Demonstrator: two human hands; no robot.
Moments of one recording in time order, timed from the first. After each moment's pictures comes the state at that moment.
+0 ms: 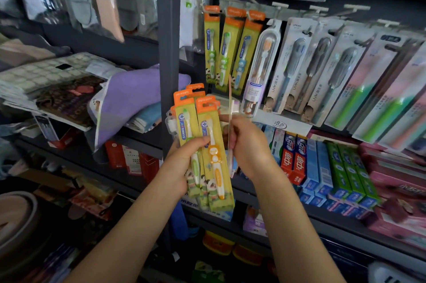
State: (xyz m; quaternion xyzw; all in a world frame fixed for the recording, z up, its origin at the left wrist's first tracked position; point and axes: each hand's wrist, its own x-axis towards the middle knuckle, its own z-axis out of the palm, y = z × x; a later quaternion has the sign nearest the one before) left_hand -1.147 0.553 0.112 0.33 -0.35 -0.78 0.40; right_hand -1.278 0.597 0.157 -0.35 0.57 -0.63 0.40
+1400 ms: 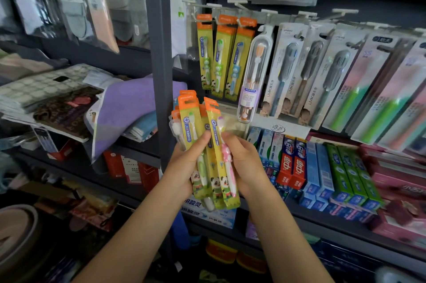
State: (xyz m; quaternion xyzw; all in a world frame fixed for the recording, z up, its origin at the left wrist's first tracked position) left_hand -1.165 0.556 0.127 0.28 -0.41 -0.75 0.43; right_hand -1.280 0.610 0.139 -0.30 0.49 -0.66 0.49
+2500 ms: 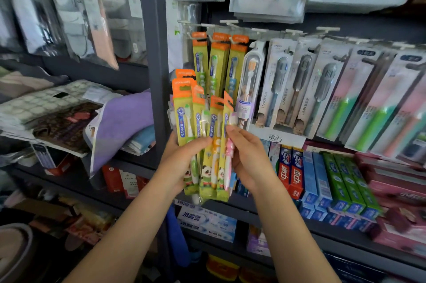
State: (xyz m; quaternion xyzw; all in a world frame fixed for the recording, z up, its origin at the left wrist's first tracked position) left_hand -1.159 0.538 0.150 0.29 -0.50 -0.68 0.45; right_hand -1.295 0.602 0.166 -0.31 0.47 -0.69 0.45
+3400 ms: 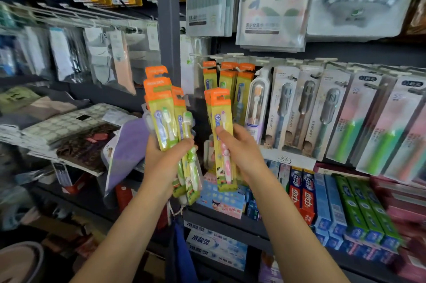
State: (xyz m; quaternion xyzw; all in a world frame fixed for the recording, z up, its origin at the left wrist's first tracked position) left_hand -1.132 0.535 0.188 0.31 -0.48 -0.56 0.60; right_hand -1.292 0.570 0.201 -0.45 0.51 -0.64 0.35
